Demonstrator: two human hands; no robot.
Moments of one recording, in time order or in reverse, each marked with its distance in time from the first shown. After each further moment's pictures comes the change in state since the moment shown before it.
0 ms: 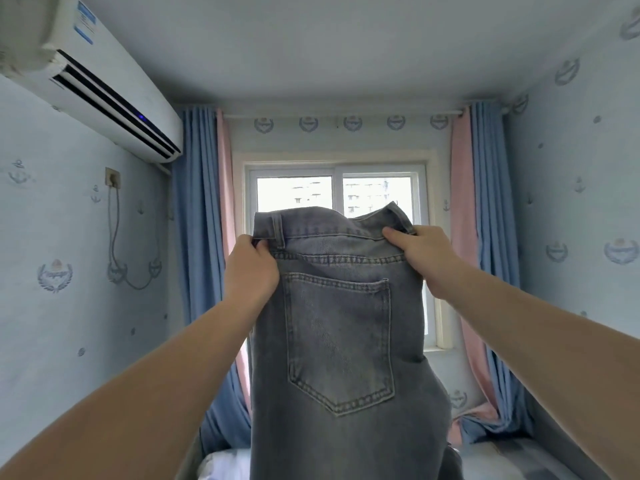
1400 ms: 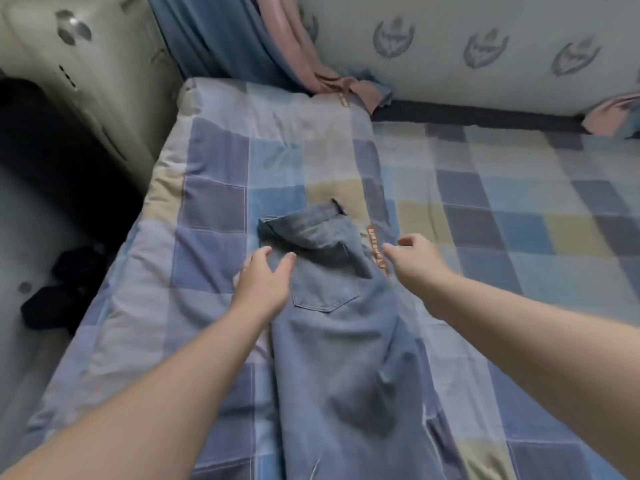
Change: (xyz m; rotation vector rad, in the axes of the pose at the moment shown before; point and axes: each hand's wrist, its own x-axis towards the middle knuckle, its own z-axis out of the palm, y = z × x) left_hand -0.310 -0.989 0.306 0.421 -0.766 -0.972; right_hand -0.097 1.011 0.386 -0.625 -0.366 1.012
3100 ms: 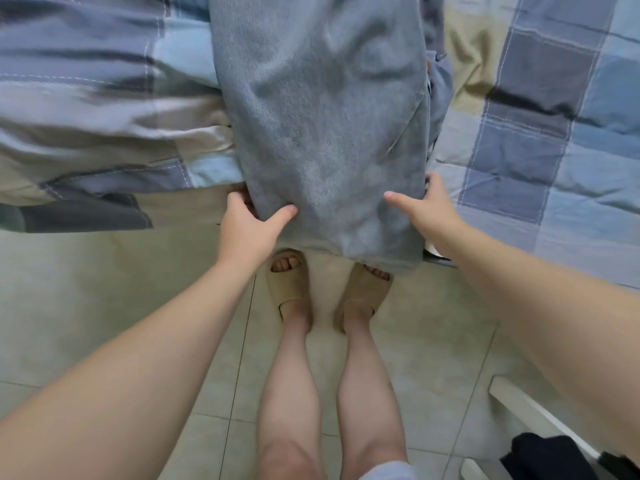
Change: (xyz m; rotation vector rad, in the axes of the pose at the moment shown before) left_hand -0.499 -0.290 0.202 -0.137 -0.030 -0.437; right_hand -0.280 0.525 -0.022 0.042 -0.396 0.320
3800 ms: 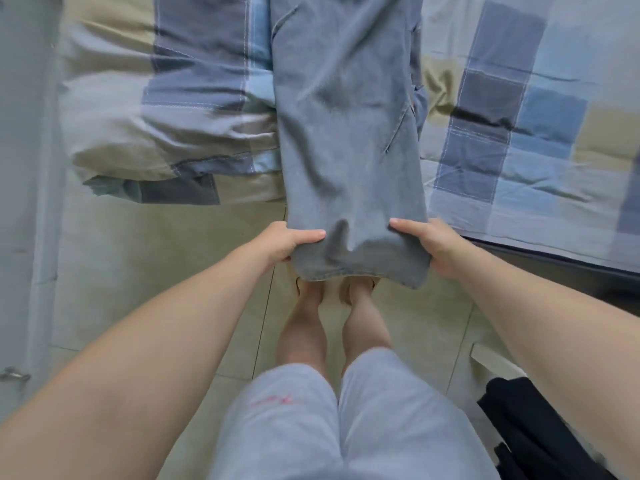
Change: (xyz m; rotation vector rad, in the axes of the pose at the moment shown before) left_hand -0.103 0.023 -0.086 -0.175 -0.595 -0.310; right_hand -0.184 -0.036 -0.015 0.184 -0.173 0.263
